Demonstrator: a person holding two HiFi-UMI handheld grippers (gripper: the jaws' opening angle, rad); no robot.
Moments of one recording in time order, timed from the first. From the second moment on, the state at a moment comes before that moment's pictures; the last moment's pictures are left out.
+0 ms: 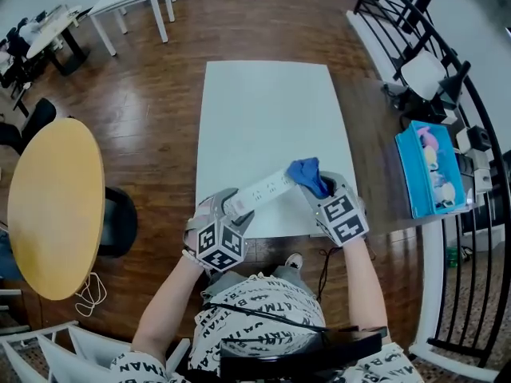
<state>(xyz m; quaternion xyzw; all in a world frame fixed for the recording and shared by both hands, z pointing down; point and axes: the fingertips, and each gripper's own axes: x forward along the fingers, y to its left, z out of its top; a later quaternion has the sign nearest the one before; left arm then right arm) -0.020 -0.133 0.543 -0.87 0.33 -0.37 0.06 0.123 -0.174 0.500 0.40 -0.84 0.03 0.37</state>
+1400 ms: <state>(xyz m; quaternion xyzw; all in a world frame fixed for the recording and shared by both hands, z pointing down) 0.013 -0.107 0.511 -0.86 0.27 -0.37 0.23 -0.007 -0.070 0.481 0.08 -0.92 0.08 0.37</state>
